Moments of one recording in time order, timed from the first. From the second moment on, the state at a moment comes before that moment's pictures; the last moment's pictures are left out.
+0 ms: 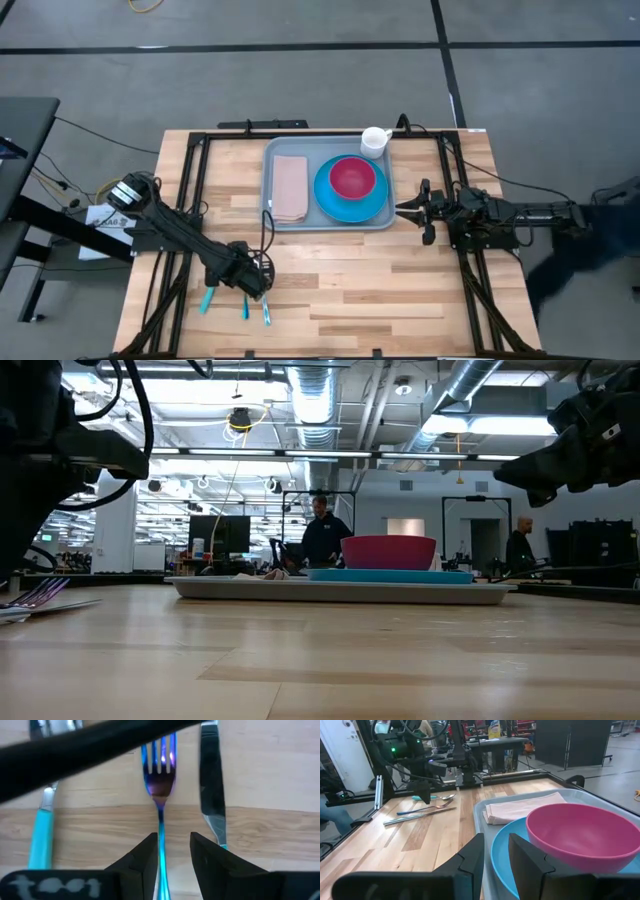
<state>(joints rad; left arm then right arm) -0.57 1.63 0.96 -0.87 0.00 -2.22 -0.04 0.12 0.01 0.01 0.00 0.07</state>
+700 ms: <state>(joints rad) -0.58 1.70 0.96 -0.84 0.07 -2.18 -0.04 0.12 0.01 0.01 0.00 0.07</state>
